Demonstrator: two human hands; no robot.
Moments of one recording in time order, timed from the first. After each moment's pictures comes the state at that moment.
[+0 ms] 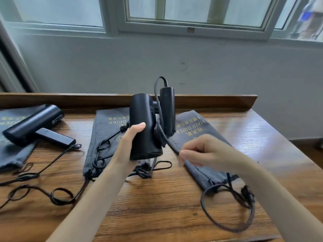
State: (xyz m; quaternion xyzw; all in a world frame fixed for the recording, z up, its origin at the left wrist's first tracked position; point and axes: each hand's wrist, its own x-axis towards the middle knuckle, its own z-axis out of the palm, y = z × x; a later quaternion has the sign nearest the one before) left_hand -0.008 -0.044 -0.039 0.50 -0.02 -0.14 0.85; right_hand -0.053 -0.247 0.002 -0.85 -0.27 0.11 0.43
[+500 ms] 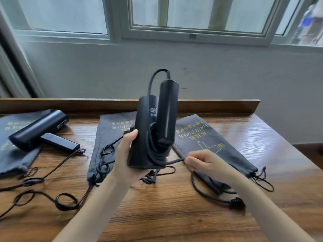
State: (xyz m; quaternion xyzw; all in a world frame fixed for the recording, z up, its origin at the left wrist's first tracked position) left_hand -0.008 -0.034 -0.049 0.32 -0.20 -0.26 0.89; right_hand -0.037 -0.252 -0.052 -0.86 -0.19 0.07 0.47
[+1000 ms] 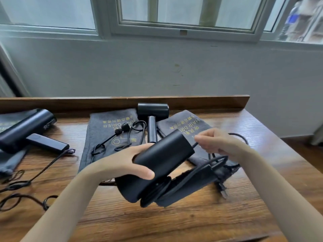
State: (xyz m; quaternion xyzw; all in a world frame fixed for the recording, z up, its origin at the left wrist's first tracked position) left_hand -0.010 -0.015 -0.028 0.71 -0.32 -0.32 0.54; right_hand -0.025 -0.291 -0.011 -0.81 -0.11 0.14 0.55
